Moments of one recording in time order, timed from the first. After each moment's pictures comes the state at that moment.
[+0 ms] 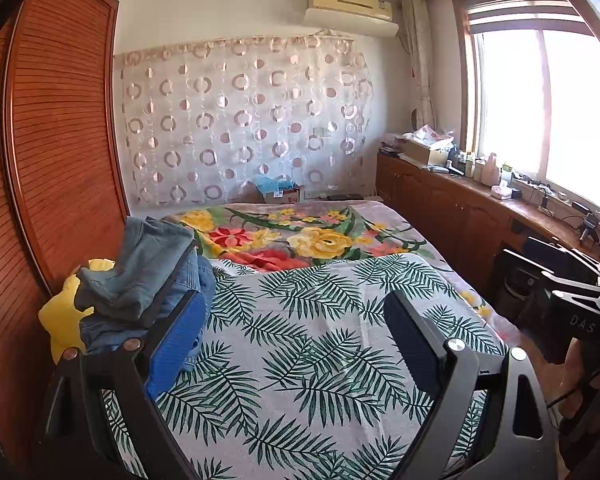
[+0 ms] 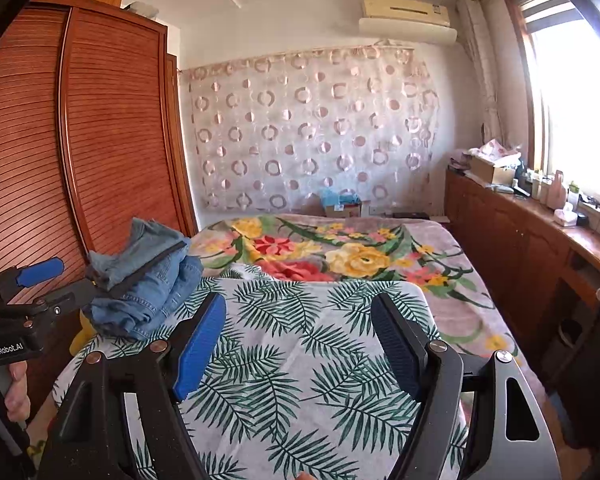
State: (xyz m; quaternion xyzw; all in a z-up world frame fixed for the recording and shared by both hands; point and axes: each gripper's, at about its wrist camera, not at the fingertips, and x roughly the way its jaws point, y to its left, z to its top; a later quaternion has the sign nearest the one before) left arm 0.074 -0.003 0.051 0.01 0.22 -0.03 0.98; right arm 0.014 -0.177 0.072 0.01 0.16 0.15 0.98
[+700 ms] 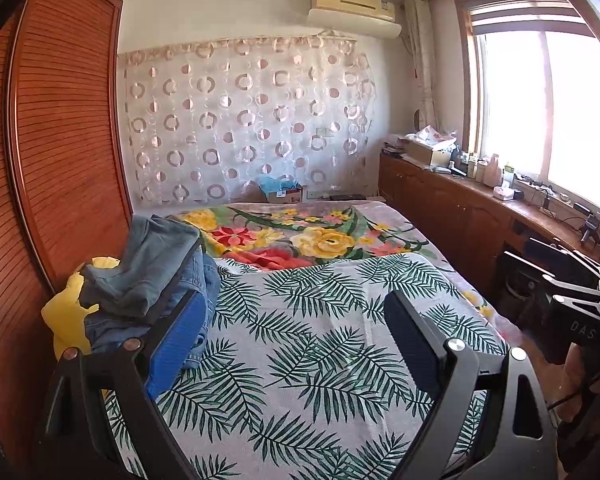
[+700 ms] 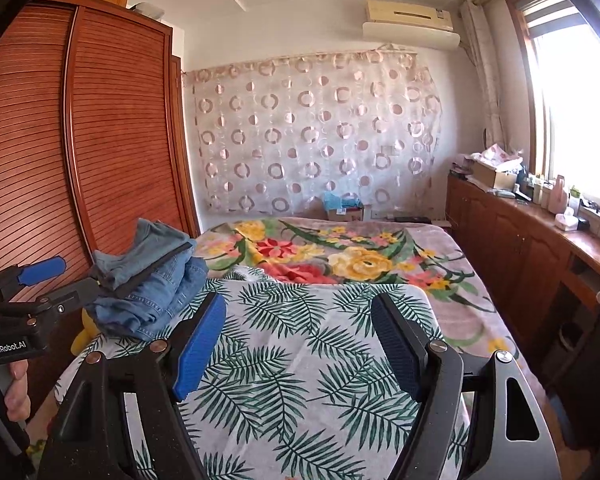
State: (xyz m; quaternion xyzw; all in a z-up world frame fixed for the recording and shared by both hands) left arm 0.070 0.000 0.052 0.01 0.22 -0.03 0.98; right arm 0.014 -0.195 0.059 0.01 0.16 0.15 0.98
